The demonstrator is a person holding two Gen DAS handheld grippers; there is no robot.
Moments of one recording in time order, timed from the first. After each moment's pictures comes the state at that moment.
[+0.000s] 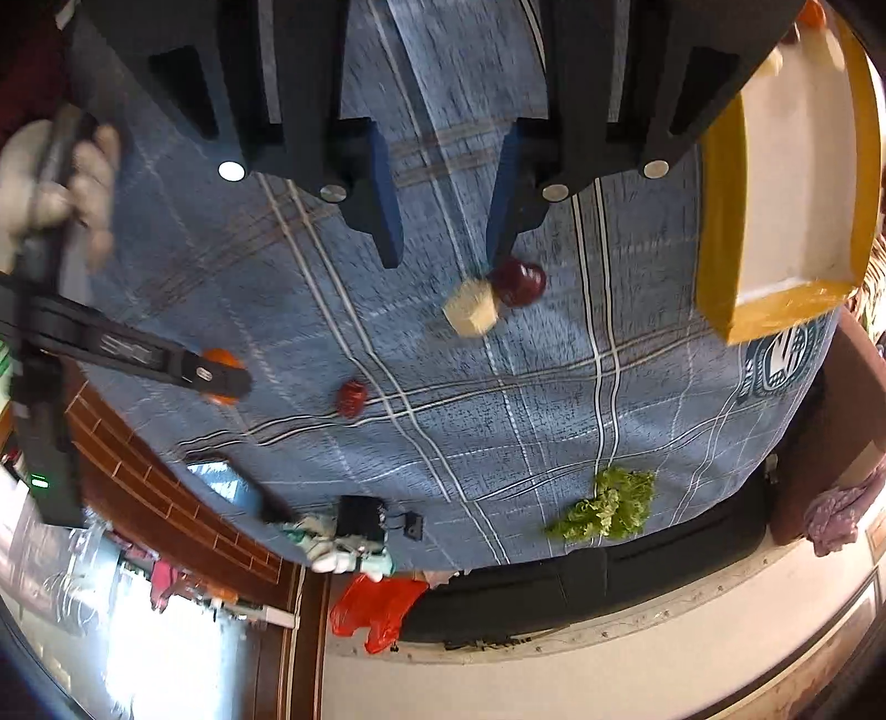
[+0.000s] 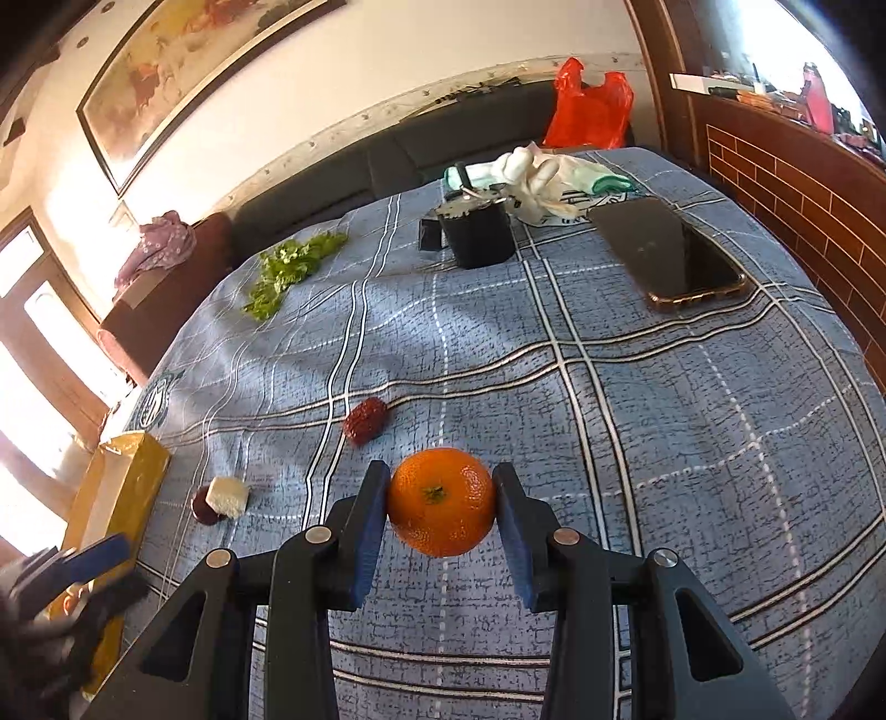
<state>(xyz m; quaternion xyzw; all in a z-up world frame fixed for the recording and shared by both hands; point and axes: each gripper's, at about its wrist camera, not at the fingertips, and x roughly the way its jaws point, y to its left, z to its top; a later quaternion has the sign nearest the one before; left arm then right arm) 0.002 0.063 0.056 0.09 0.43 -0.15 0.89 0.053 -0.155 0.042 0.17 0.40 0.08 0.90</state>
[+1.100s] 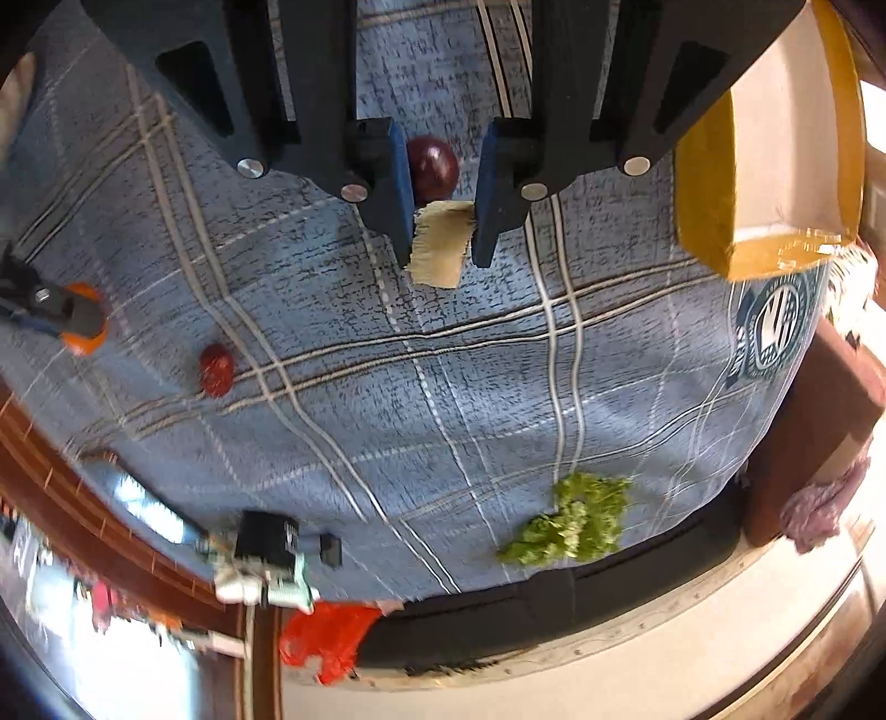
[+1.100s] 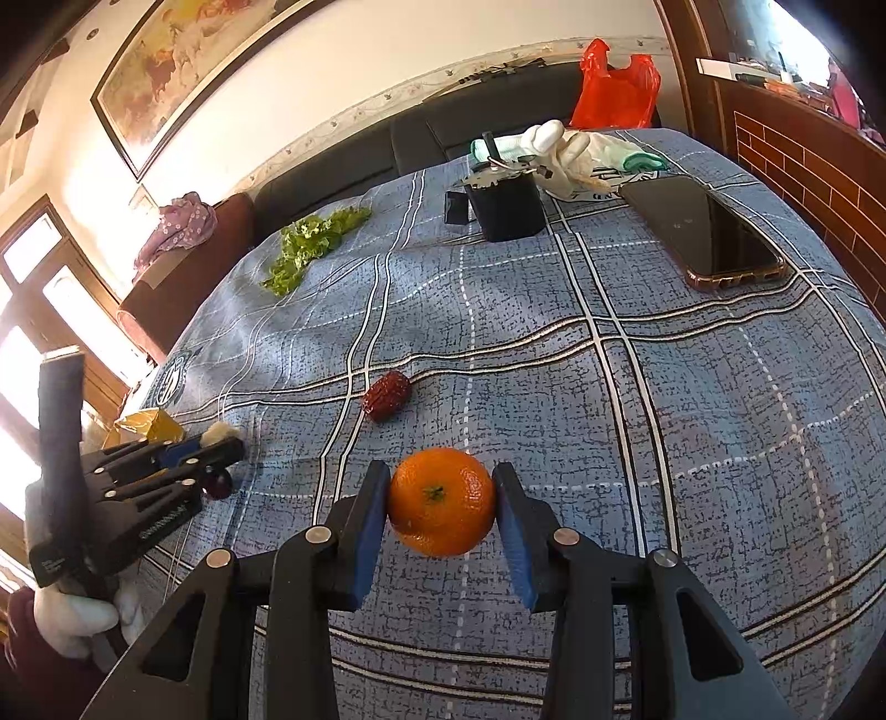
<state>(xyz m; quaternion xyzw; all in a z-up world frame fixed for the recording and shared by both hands) 0.065 0.077 0.035 0.11 0.44 -0.09 0.89 0.060 -0.151 0.035 0.17 0.41 0.11 0.89</state>
